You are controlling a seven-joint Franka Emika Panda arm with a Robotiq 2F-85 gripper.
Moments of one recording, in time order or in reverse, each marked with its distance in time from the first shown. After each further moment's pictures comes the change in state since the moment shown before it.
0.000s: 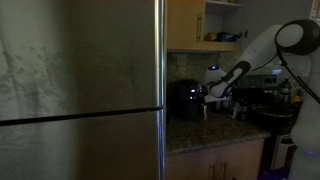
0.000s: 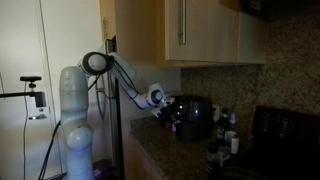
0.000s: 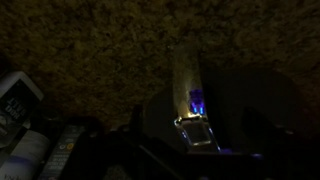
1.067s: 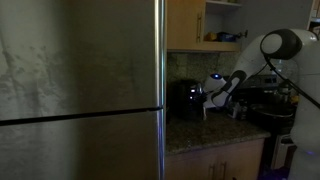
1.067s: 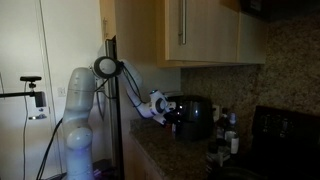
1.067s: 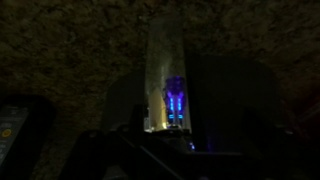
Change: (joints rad) arm -0.009 0.148 -0.037 0.012 -0.103 0.339 -0.033
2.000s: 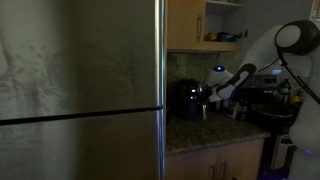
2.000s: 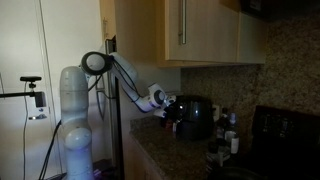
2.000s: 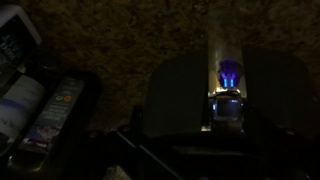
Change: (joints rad) arm -0.041 -0.149 0.005 -0.019 -0.120 -0.177 0.004
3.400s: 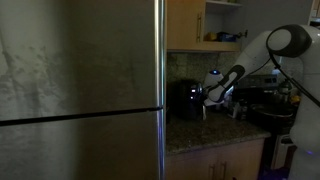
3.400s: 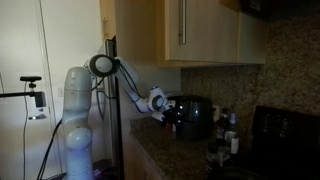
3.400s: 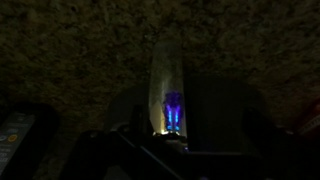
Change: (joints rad) arm 0.026 0.089 0.054 0.007 0.331 0.021 -0.223
